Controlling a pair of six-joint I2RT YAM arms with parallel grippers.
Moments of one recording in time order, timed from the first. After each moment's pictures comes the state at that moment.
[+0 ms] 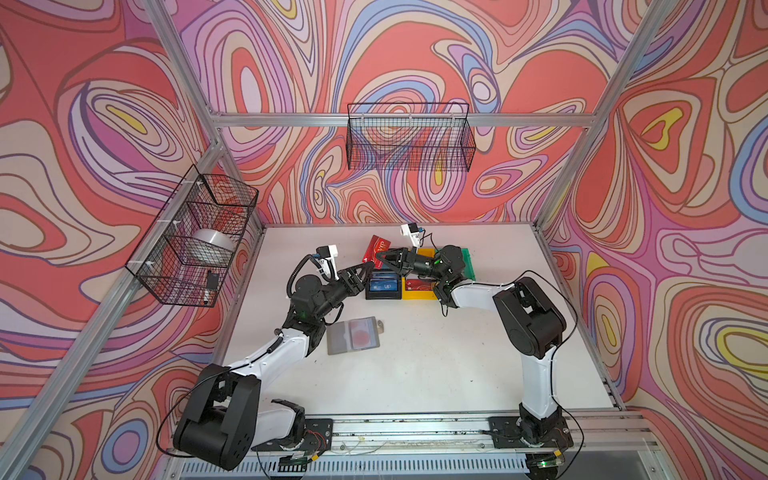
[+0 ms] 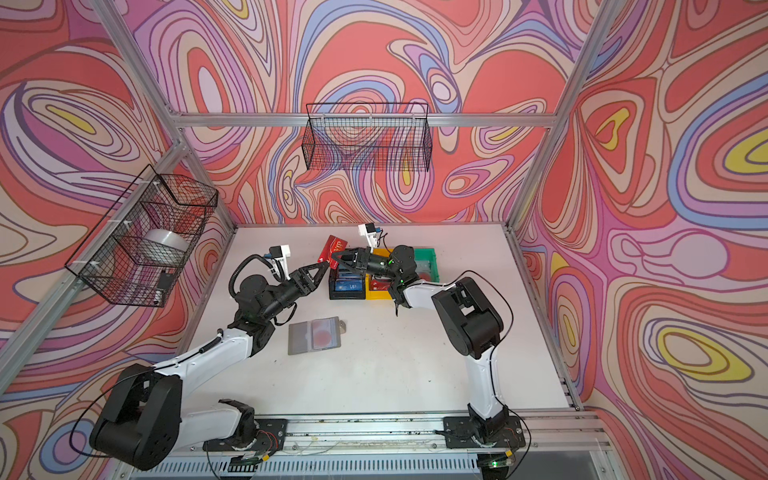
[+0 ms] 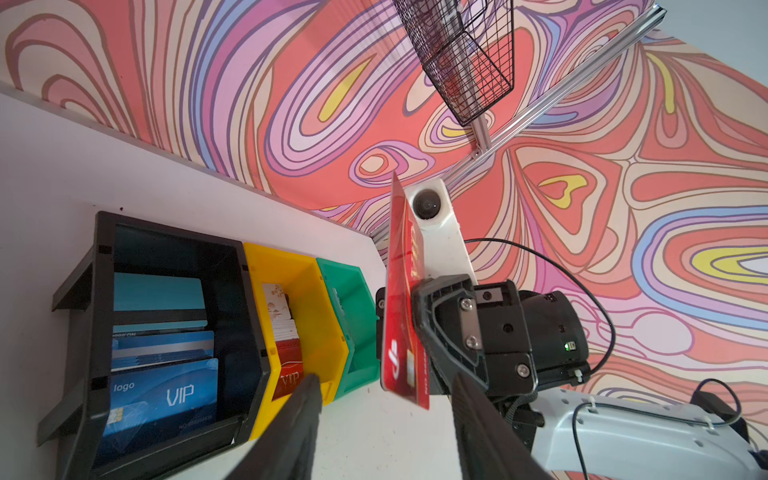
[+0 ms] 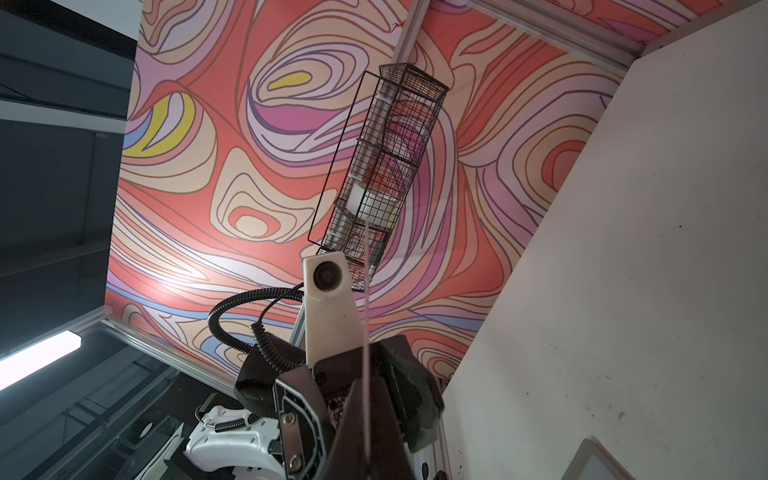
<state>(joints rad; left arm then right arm) -0.30 1.28 0.56 0.75 0.45 -0.90 0.53 2.05 1.22 1.18 -0.87 1.42</state>
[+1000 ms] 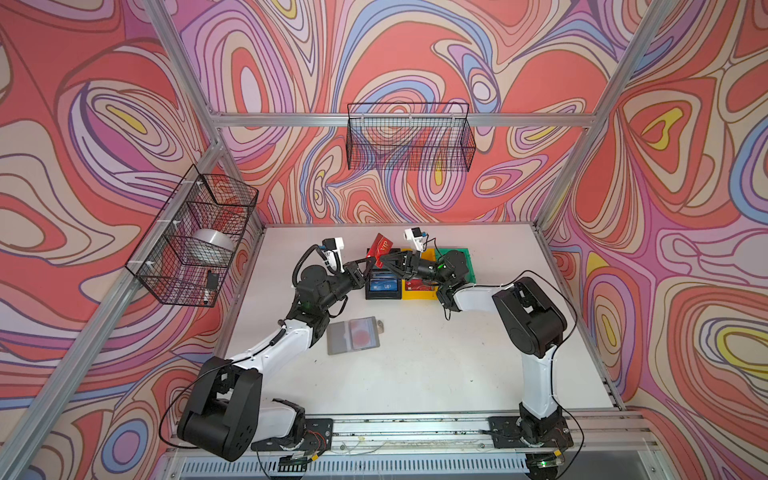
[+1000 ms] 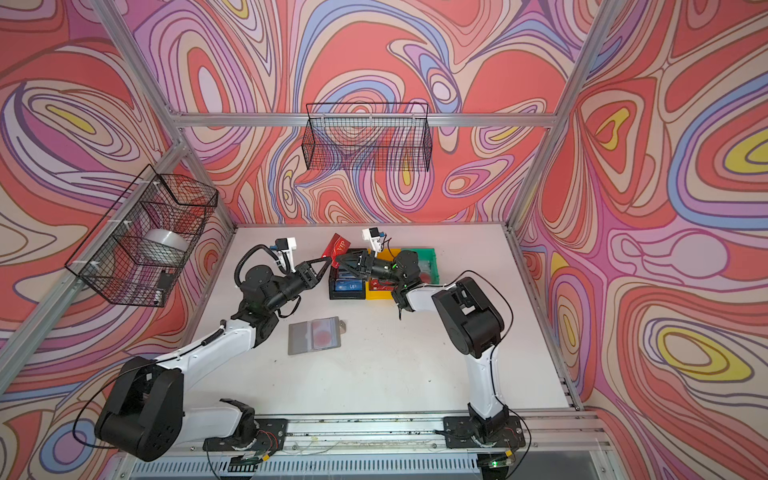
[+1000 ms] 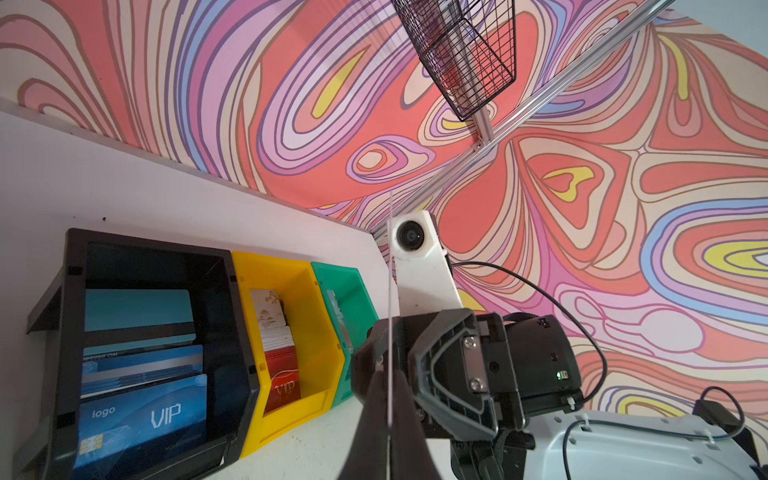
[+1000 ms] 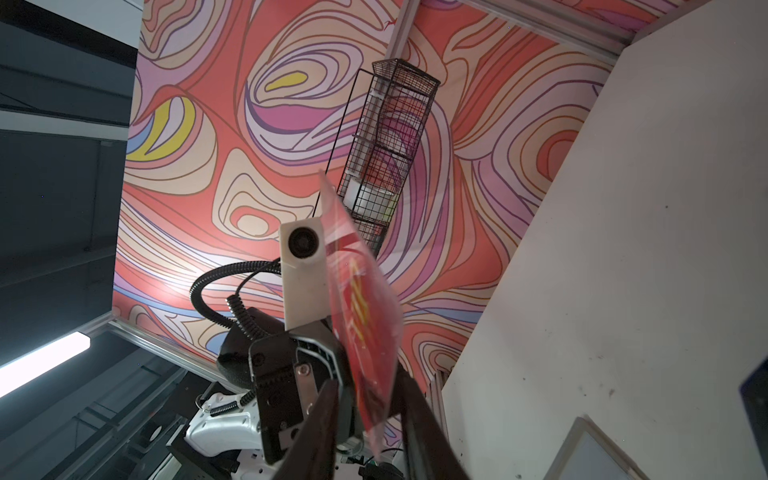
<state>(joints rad) -0.32 1.31 0.68 0.62 0.45 -0.86 0.50 2.05 1.14 1.25 -0.89 1.46</state>
